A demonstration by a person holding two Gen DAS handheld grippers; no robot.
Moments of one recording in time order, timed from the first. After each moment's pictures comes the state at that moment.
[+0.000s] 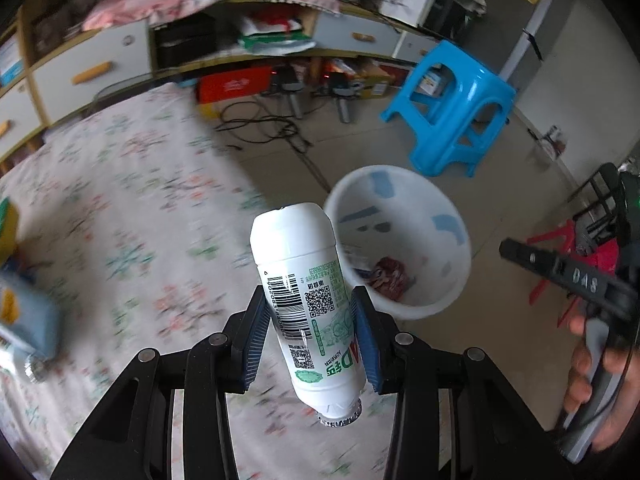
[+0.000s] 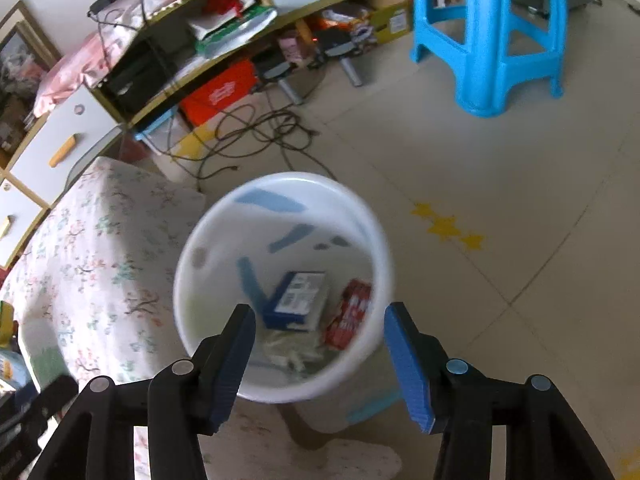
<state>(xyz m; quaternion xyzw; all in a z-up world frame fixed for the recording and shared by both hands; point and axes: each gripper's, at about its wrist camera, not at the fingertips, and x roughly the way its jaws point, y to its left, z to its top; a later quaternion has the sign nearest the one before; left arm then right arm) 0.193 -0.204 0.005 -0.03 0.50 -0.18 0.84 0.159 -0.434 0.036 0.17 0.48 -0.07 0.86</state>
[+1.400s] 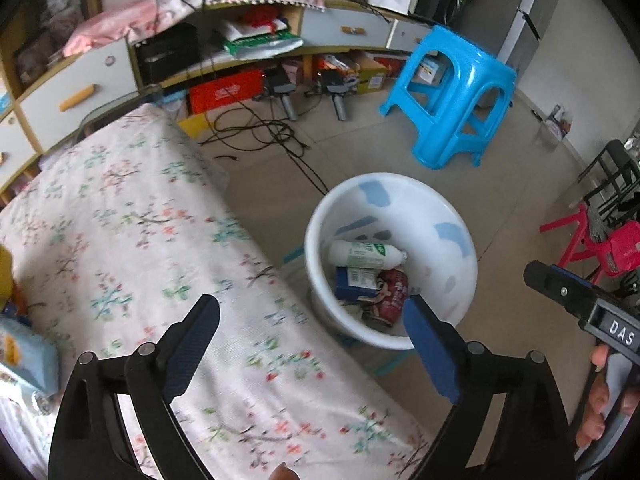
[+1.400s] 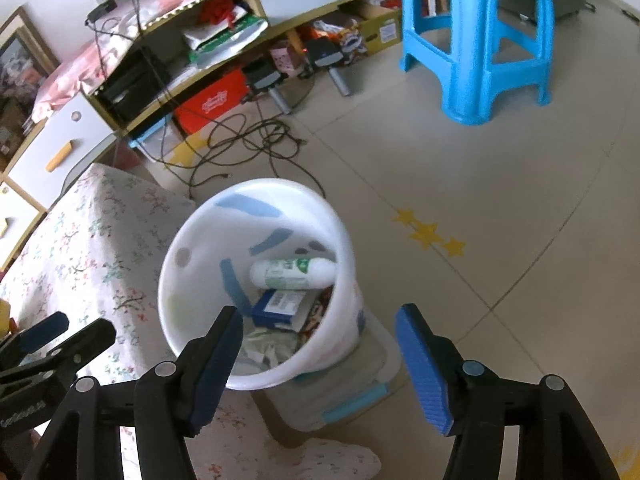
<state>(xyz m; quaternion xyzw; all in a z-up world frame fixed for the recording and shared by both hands) 0.213 -0.228 0.007 0.02 0.50 -0.17 0.85 0.145 -0.445 0.044 0.16 0.47 -0.07 0.87</state>
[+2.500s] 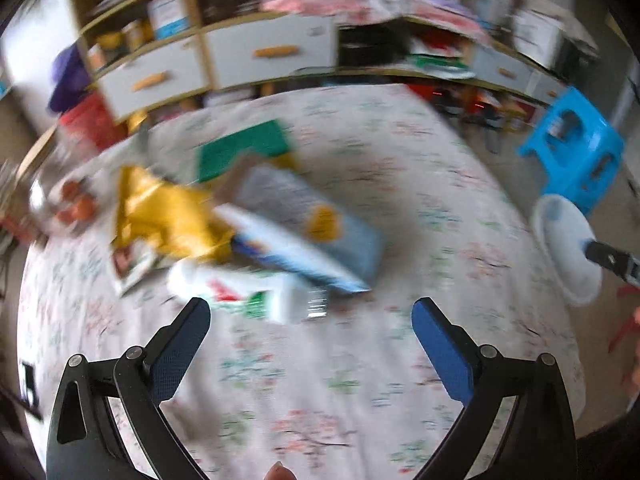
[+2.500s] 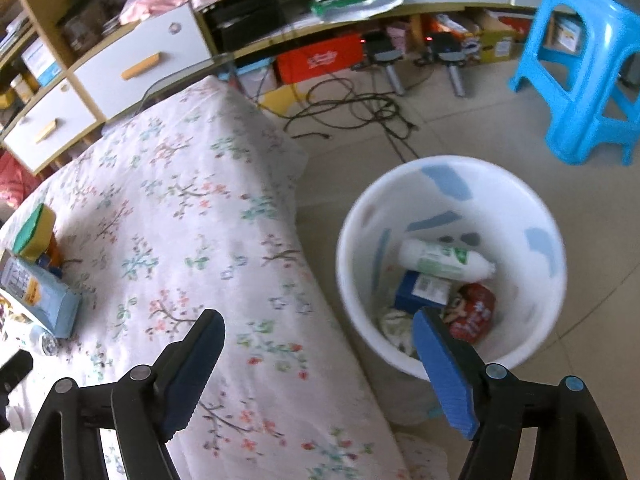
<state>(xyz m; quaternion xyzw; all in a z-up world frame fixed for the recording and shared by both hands) 0.151 0.014 0.001 -0.03 0.49 0.06 0.87 0.185 -0.281 0.030 0.06 0.49 0.02 0.87</state>
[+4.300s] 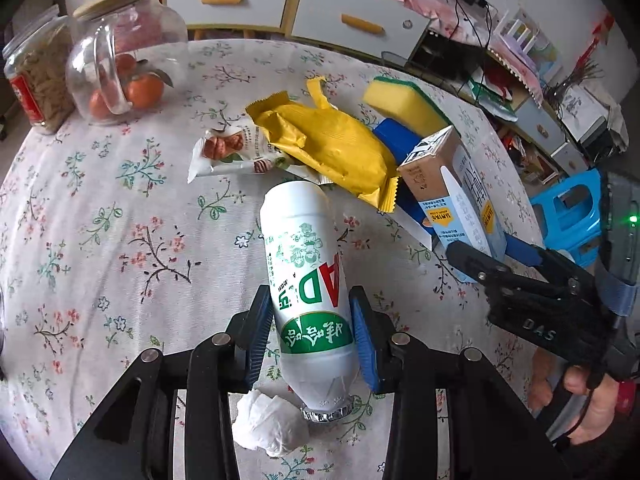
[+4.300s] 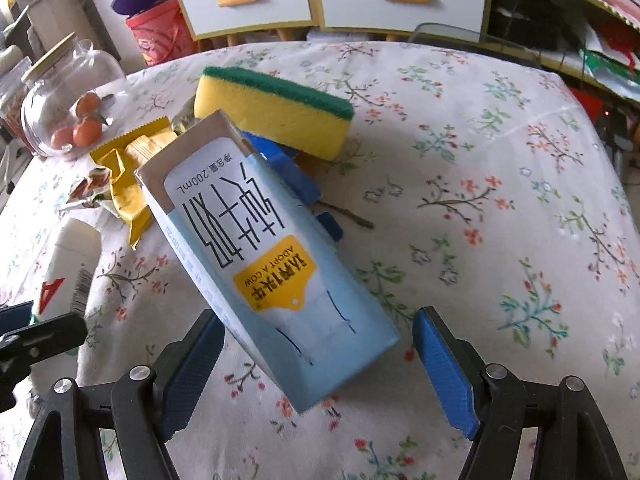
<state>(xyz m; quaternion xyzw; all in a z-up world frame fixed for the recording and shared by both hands) 0.114 0.152 -0.036 -0.19 0.51 0.07 0.83 0.217 -0.017 -0.034 -0.09 0.49 0.26 0.83</state>
